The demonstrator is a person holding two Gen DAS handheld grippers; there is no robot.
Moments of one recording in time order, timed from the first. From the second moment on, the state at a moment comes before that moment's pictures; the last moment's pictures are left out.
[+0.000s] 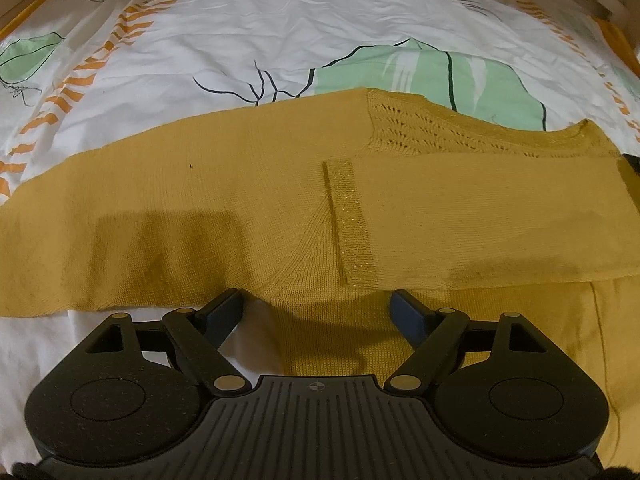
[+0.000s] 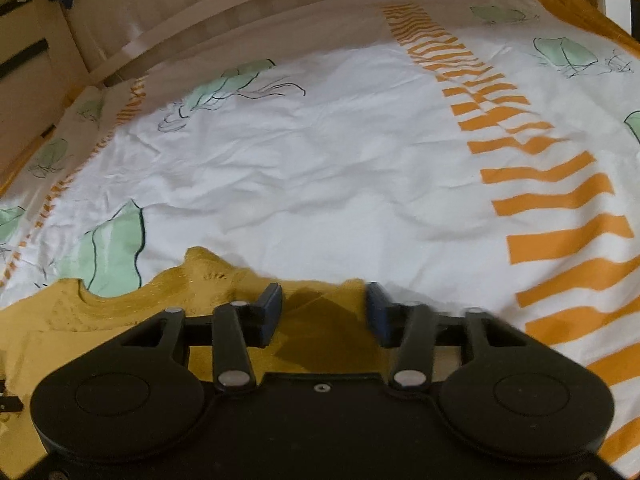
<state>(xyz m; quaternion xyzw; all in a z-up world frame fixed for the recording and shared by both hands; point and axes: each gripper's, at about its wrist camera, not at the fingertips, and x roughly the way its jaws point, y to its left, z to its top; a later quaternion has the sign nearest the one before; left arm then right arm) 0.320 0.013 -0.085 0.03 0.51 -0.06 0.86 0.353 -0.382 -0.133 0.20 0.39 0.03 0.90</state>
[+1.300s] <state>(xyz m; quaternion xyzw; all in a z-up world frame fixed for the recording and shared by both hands) 0.313 0.034 -0.081 -0.02 0.51 -0.08 0.86 0.230 -0.360 -0.069 0.20 0.36 -0.04 0.91</state>
